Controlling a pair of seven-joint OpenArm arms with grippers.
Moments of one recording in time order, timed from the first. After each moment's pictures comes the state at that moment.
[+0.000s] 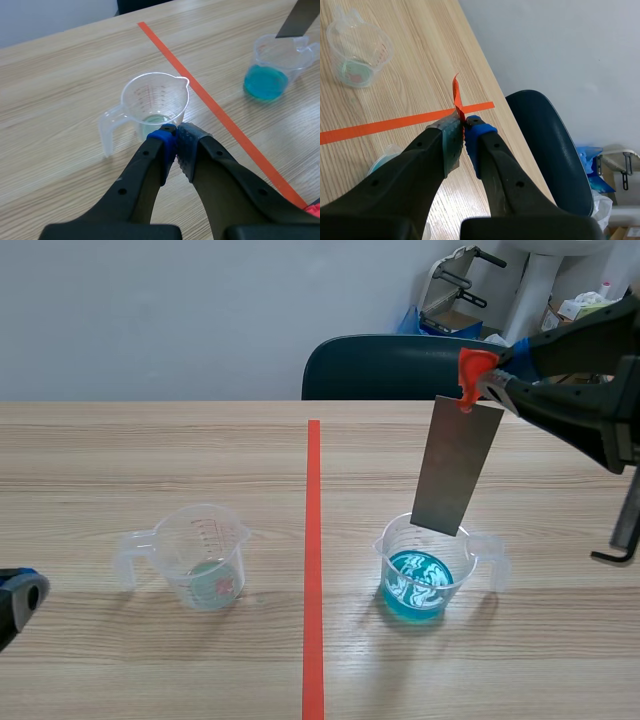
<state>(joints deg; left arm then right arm) 69.8 -42.1 -9.4 123.8 -22.6 -4.5 -20.0 -25.8 37.6 14.8 126.4 -0.3 45.4 5.4</state>
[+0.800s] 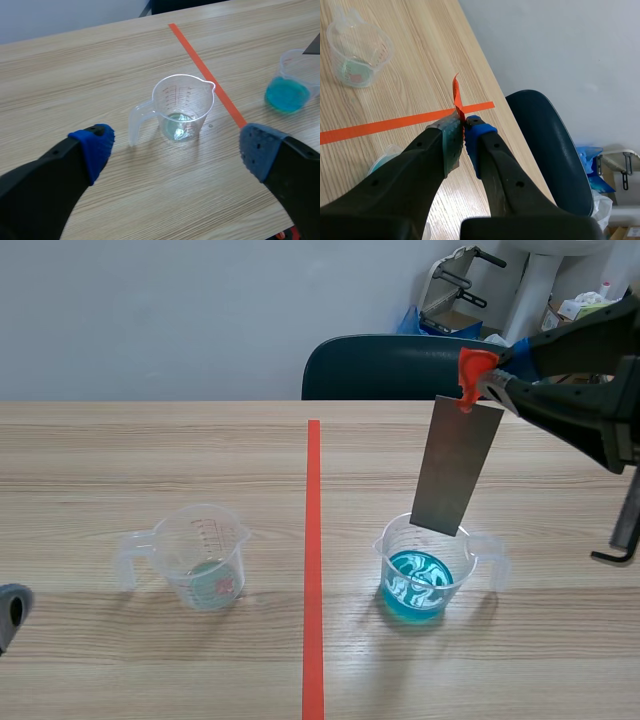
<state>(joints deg) 77.8 -38.0 -17.3 127.6 -27.8 -4.3 -20.3 -25.8 37.6 14.8 126.4 -0.3 45.4 5.4</state>
